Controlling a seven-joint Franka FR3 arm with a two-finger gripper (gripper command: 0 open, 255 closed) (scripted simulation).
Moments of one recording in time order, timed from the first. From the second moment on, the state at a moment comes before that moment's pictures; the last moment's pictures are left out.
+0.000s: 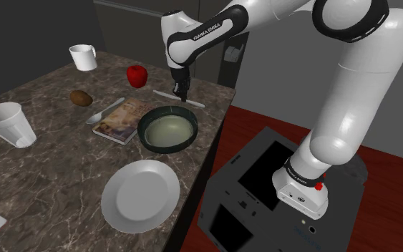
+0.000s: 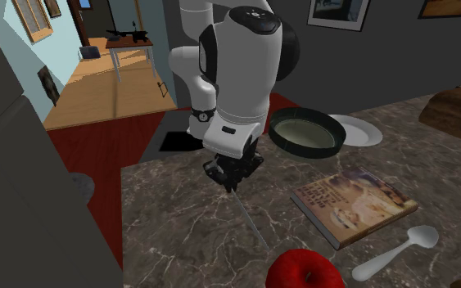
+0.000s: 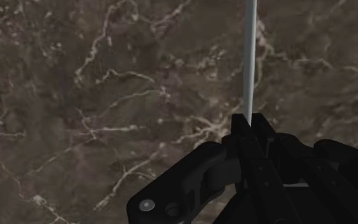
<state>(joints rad) 0.06 0.24 0.18 -1.96 -0.12 2.07 -0.10</state>
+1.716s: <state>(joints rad) 0.06 0.15 0.18 -1.82 -0.09 1.83 -0.13</state>
